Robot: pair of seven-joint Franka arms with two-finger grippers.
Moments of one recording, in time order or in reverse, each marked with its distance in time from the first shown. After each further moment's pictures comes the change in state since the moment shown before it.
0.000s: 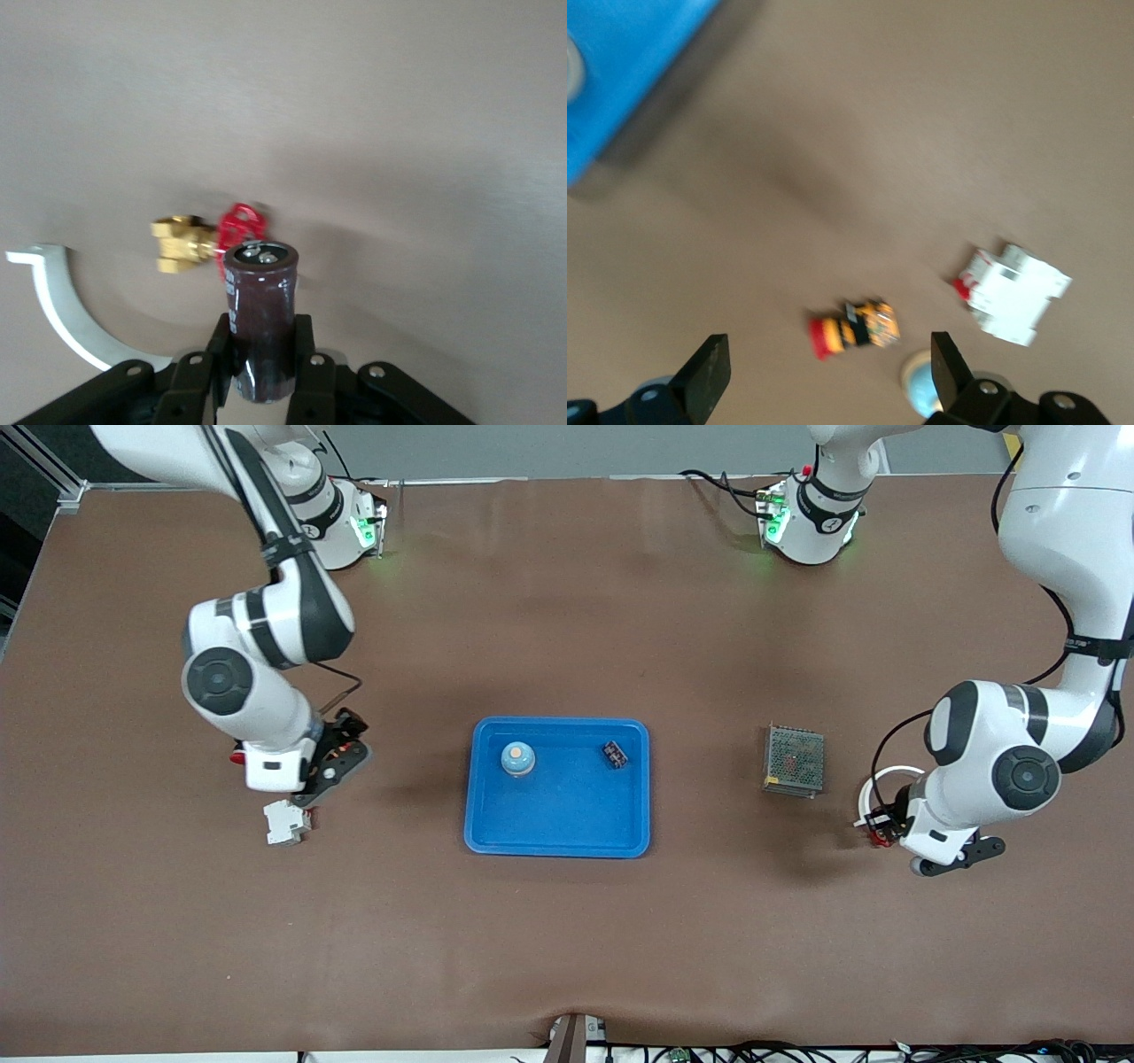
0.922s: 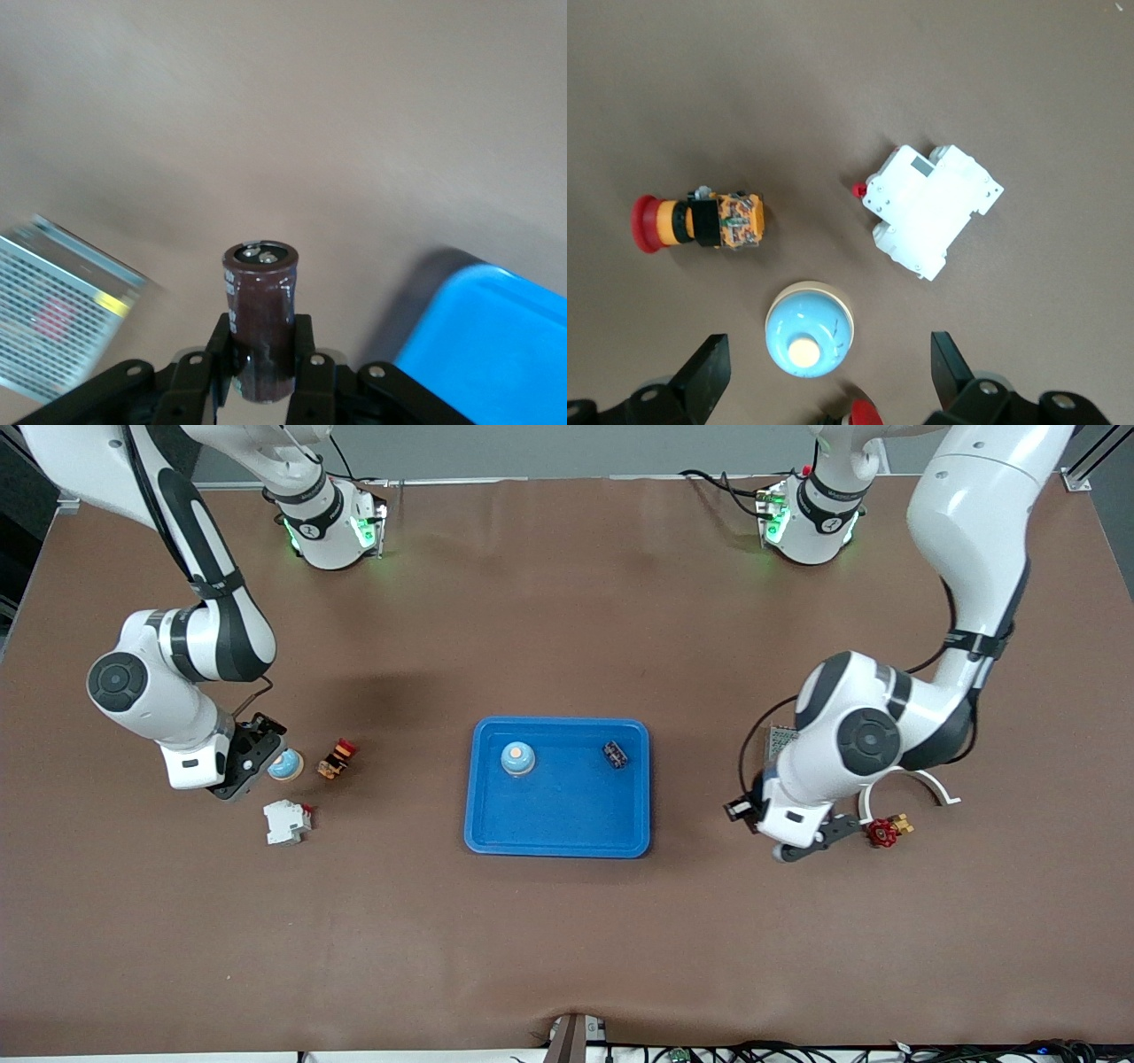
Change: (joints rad) left arm -0.218 0.022 -0.147 0.091 -0.102 0.000 -0.384; right arm -0.241 -0.005 0.001 -0.232 -0.001 0.315 -0.418
